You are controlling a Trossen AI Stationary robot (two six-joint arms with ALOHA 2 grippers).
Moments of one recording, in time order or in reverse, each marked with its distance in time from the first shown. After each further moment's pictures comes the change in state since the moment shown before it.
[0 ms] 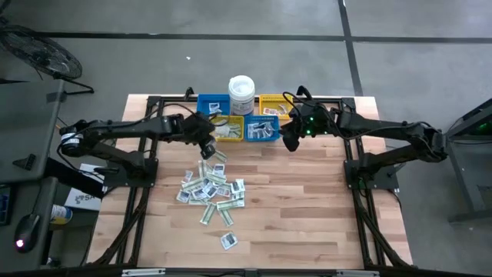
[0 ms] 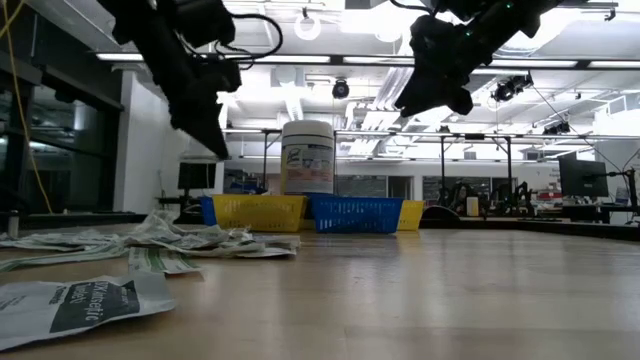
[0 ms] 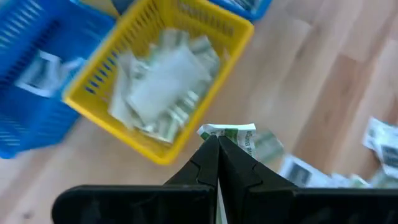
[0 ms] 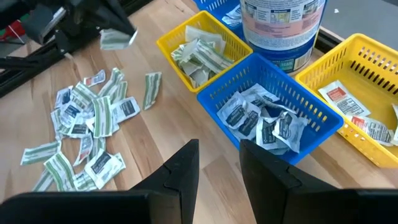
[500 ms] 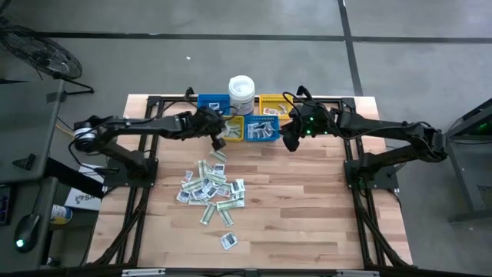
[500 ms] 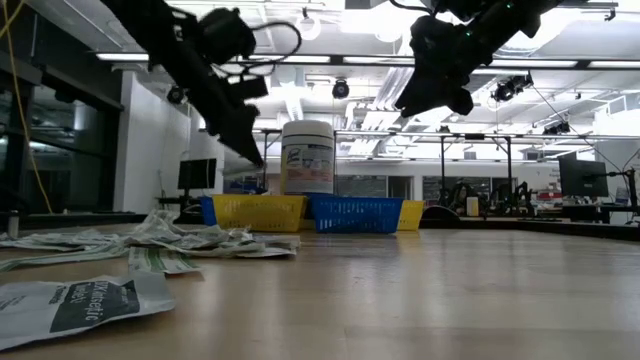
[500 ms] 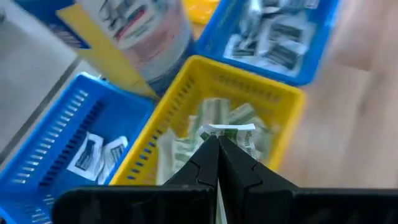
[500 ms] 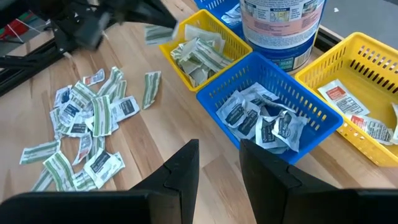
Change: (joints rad) left arm 0.062 0.162 0.003 0.334 -0.107 0.233; right arm 0.000 0.000 0.000 -0.003 0.000 0.000
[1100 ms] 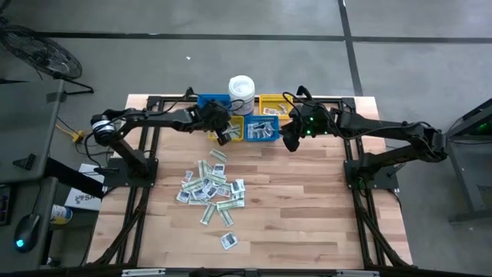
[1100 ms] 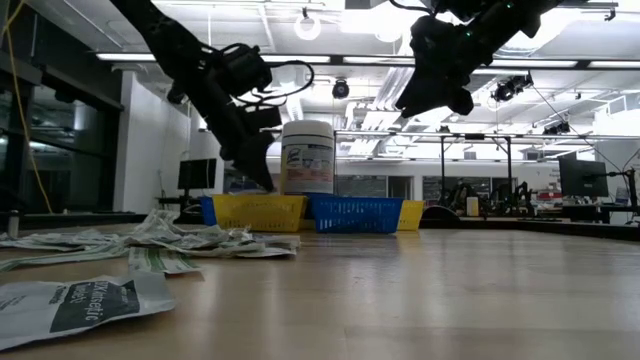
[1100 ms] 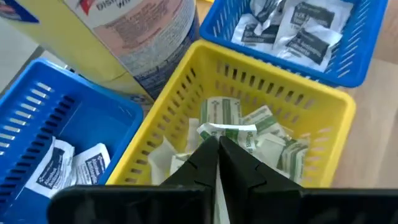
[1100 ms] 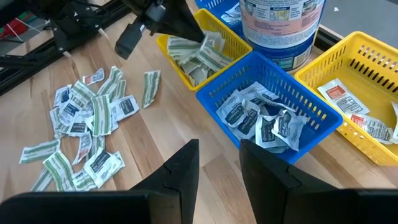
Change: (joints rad) left arm 0.108 0.190 0.071 0.052 0.152 0.028; right arm 0.000 0.000 0.000 -0.002 0.000 0.001
